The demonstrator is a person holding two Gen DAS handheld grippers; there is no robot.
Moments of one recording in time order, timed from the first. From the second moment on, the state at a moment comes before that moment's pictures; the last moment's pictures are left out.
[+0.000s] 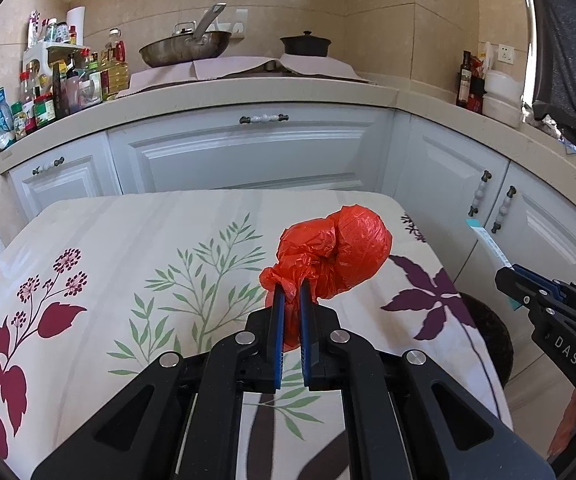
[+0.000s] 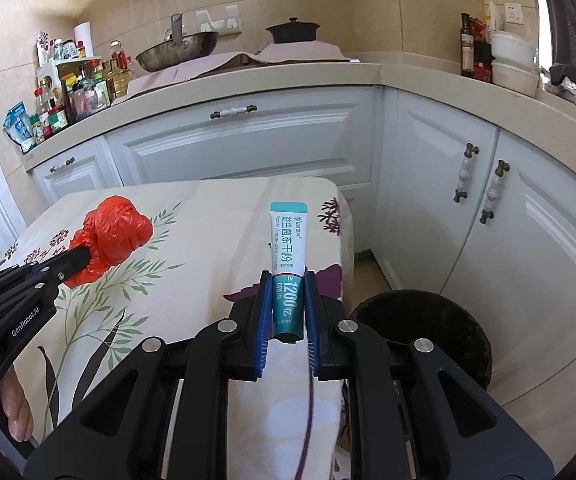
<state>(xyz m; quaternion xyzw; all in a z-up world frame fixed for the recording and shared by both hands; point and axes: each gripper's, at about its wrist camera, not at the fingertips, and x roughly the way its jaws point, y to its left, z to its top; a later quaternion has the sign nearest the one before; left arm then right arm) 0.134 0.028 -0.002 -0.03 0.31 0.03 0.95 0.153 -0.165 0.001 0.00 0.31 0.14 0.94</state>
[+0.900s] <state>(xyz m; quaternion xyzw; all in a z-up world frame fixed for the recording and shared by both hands) 0.122 -0.081 0.025 -0.01 0.27 -0.07 0.96 0.107 -0.281 0.023 0.04 0.26 0.03 0.96</state>
